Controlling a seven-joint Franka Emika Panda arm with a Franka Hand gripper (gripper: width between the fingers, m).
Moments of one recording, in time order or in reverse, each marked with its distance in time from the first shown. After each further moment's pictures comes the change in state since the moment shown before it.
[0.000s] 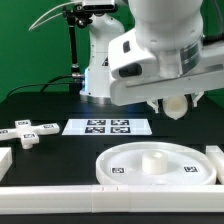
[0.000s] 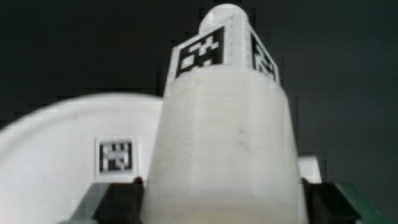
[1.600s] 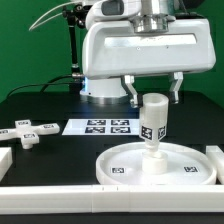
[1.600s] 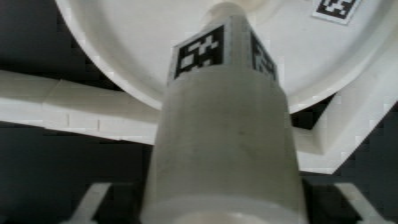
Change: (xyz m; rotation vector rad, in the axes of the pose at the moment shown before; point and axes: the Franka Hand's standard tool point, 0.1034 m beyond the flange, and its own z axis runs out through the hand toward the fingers) arm 0.031 0.035 -0.059 -0.230 0.821 -0.343
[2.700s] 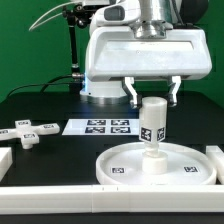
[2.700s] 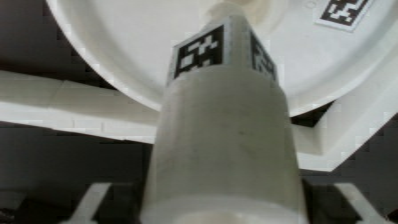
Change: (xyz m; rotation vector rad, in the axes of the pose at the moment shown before) arm -0.020 -0.007 0.000 -0.047 0.119 0.002
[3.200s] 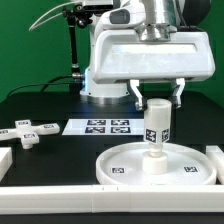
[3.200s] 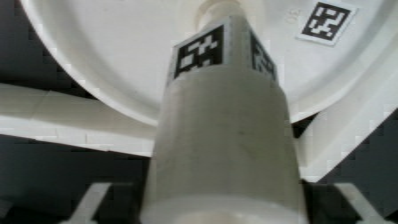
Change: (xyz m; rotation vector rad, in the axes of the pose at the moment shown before) arm -0.007 -0.010 0.002 0.009 -0.012 -0.009
